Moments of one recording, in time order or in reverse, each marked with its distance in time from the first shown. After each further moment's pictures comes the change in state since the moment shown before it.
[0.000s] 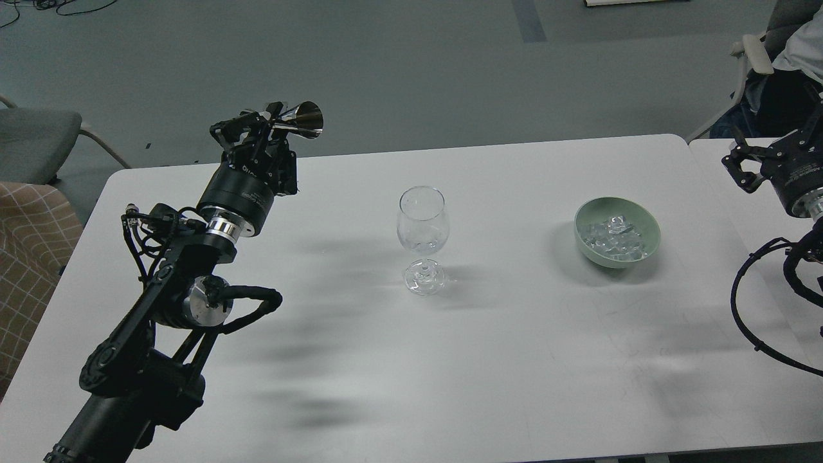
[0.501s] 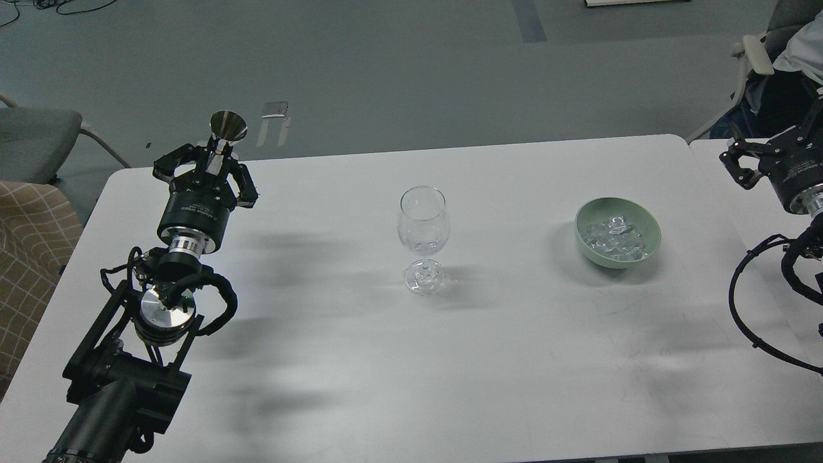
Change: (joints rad) left arm 0.013 -0.013 -0.127 0.271 -0.541 -0.226 -0.013; right arm 0.010 0.000 -0.002 0.008 0.001 -0.004 0.000
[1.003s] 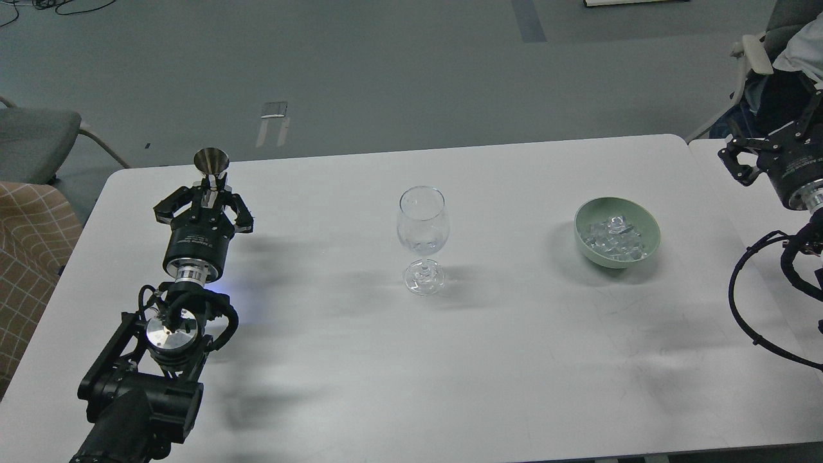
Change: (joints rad) left arm 0.001 -0.067 -0.024 0.162 -0.137 -0.084 0.005; right arm 0.005 -0.003 -0.013 -0.001 -0.003 -0.004 -0.001
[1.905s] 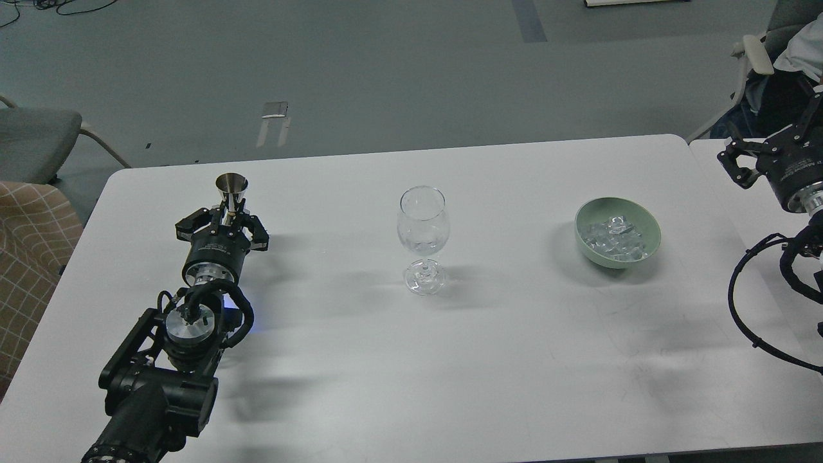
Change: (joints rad) left arm -0.043 -0.033 0.010 0.067 -0.005 0.143 0.008; right arm -0.005 0.002 0.000 0.001 -0.002 0.000 0.001
